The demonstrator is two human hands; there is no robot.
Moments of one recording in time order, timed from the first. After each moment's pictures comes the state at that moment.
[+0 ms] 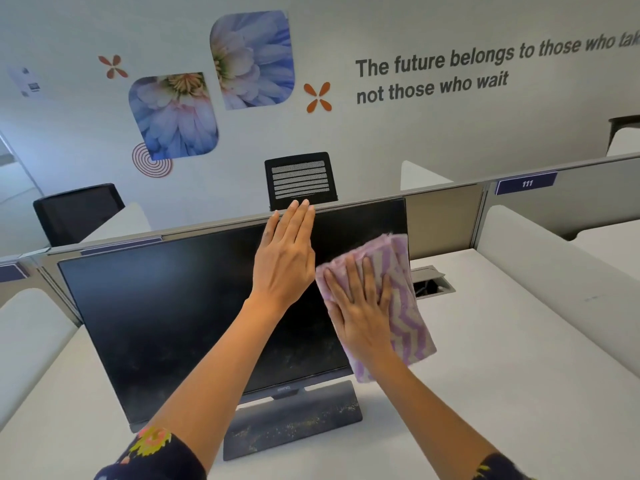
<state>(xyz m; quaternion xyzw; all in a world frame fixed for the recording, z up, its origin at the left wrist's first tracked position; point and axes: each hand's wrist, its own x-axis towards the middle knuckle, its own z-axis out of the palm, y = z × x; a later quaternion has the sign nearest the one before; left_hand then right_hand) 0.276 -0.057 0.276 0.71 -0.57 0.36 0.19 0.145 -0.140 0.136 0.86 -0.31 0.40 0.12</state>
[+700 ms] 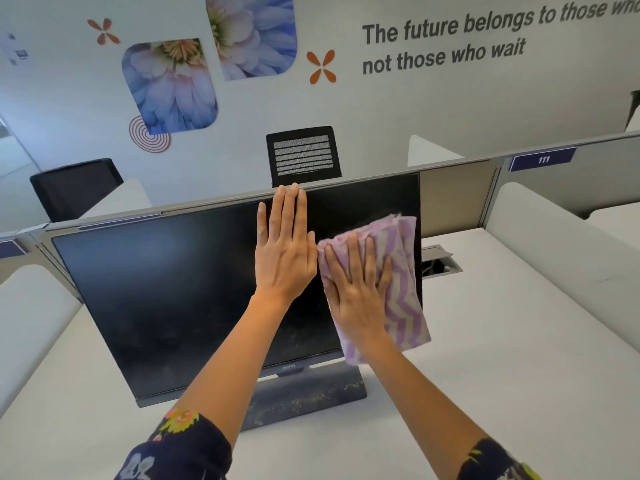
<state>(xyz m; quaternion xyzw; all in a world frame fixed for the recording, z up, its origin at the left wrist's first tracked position) 0.287 -0.056 0.238 0.74 -0.52 0.38 0.20 0.167 -0.128 0.133 0.84 -0.32 0.43 0.09</state>
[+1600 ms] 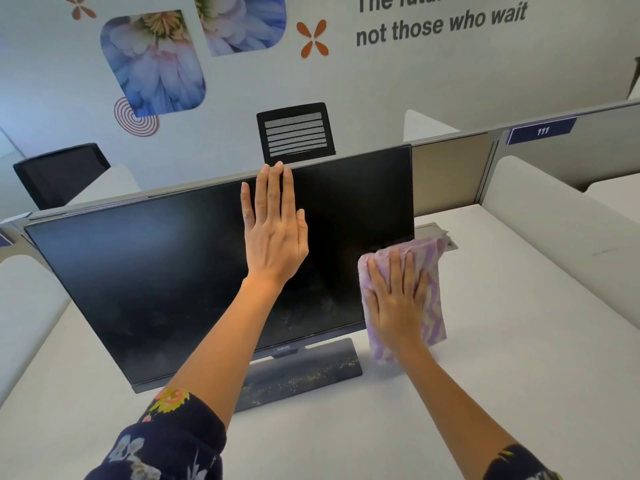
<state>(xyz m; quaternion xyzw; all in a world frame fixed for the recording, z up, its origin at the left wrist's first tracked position) 0.285 -0.061 0.235 0.73 -0.51 0.40 0.22 0.097 -0.147 0.071 0.84 -0.41 0.37 0.06</state>
